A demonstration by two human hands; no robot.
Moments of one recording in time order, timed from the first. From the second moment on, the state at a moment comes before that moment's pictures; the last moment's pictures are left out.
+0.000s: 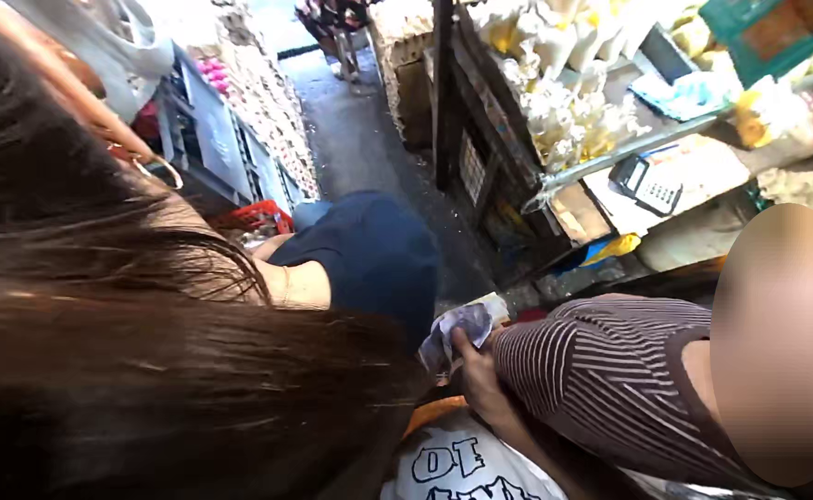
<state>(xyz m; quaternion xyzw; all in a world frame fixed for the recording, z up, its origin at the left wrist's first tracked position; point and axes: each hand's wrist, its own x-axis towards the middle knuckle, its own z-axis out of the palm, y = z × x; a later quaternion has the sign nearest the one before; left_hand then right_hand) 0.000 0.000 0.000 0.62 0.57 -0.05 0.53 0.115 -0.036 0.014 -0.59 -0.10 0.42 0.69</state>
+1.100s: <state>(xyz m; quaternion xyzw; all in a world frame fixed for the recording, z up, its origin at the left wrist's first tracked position) 0.153 0.151 -0.023 0.50 0.53 0.38 0.57 0.356 0.288 0.048 -0.46 -0.23 0.57 0.64</state>
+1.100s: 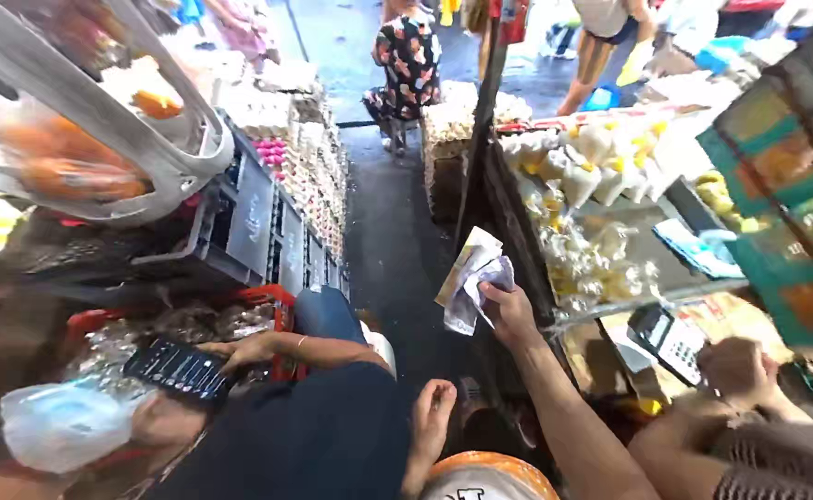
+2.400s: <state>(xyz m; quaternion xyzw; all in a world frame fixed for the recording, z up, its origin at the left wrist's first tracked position) 0.133 0.957 0.093 0.55 0.51 0.43 0.50 0.292 0.952 0.106 -0.51 -0.32 0.63 0.49</state>
